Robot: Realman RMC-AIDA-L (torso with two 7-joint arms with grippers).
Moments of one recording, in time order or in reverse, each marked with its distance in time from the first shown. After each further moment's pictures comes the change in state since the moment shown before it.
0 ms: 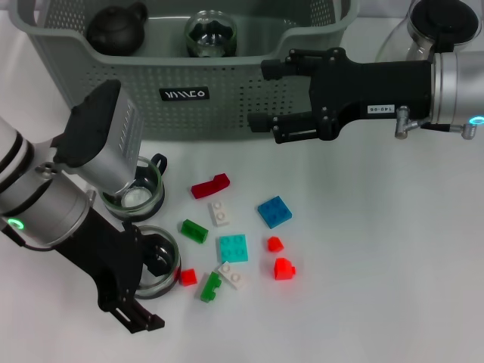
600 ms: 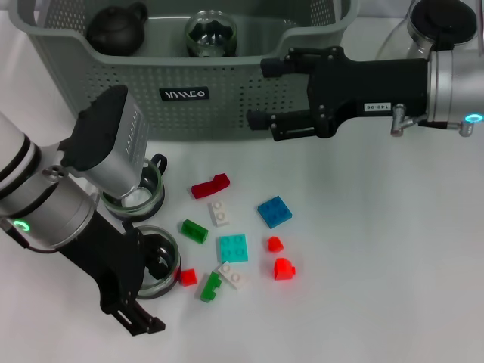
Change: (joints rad) left arm -0.011 0.002 0.012 -0.032 0.007 -0.019 0.000; right arm 0.006 0.002 -0.007 0.000 -0.006 0.026 -0.003
